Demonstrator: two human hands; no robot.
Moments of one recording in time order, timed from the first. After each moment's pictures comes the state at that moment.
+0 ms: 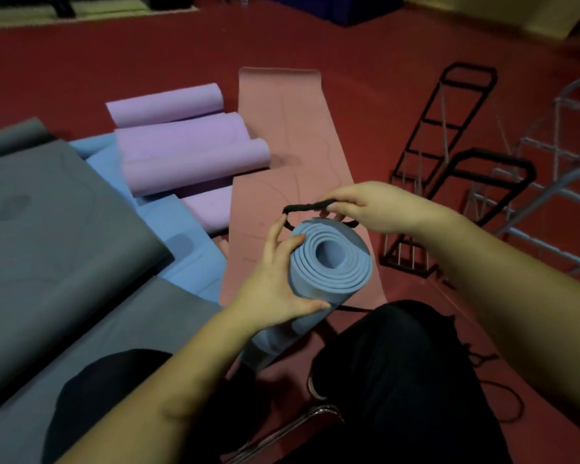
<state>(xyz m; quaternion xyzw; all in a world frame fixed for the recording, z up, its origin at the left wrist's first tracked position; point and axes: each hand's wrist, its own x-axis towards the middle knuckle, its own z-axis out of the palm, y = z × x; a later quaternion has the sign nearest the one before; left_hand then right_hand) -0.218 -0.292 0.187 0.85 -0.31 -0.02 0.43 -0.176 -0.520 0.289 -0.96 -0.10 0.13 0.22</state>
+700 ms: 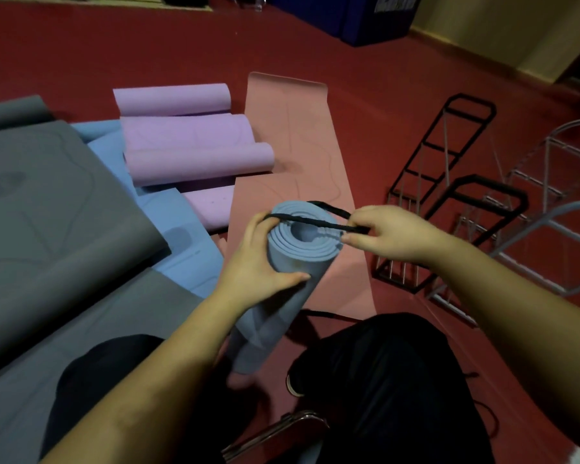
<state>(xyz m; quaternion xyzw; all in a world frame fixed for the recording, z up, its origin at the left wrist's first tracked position) -0.192 -0.259 0.187 0.86 -0.21 0.03 0.47 -0.199 -0.510 0.288 -0.98 -0.18 0.08 0.10</state>
